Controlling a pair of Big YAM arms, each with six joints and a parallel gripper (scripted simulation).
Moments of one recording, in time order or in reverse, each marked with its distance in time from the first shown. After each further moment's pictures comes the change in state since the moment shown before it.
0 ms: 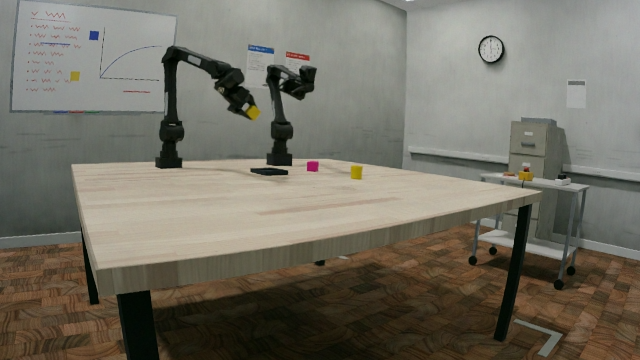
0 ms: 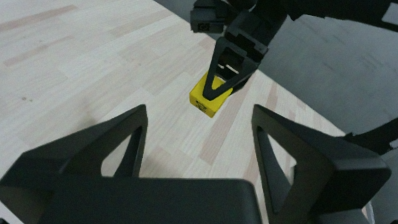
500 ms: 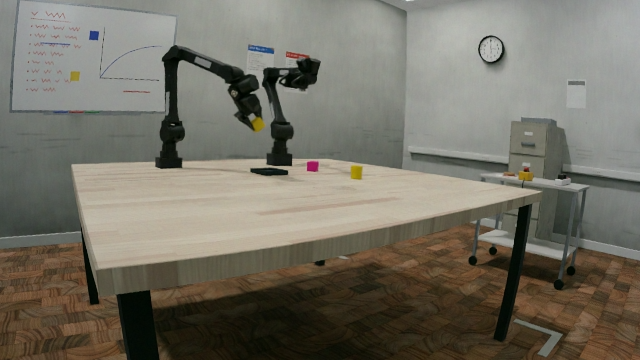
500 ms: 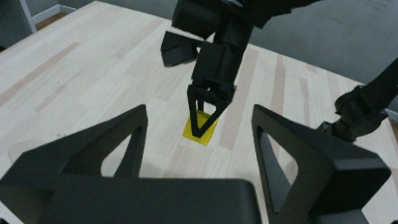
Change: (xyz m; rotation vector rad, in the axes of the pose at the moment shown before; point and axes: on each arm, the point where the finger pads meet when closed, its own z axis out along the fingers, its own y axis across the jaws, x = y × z) left arm -0.023 -0.030 -0.037 0.056 0.038 0.291; right arm 0.017 -0.021 0.056 0.283 -0.002 -0.009
